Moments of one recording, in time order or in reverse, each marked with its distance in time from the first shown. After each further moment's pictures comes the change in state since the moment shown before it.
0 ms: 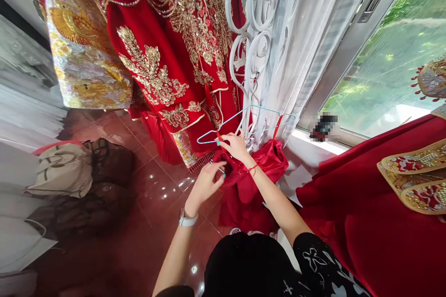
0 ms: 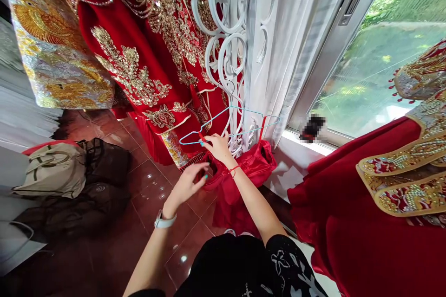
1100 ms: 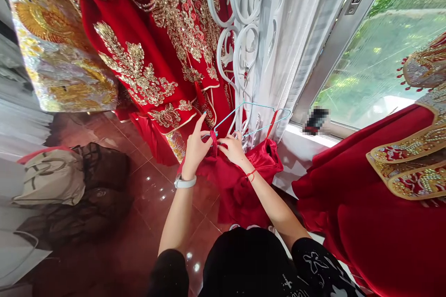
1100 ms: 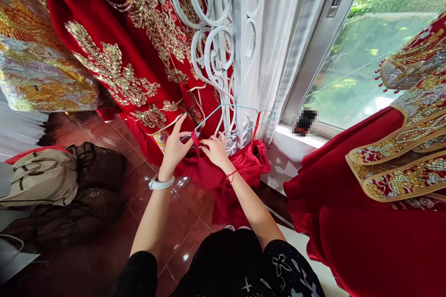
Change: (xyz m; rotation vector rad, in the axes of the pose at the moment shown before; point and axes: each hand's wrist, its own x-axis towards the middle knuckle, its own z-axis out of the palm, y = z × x) left_hand 0.094 0.030 -0.040 -0.066 0.313 -0.087; right_hand -0.024 0.003 0.000 -0.081 0.052 0.065
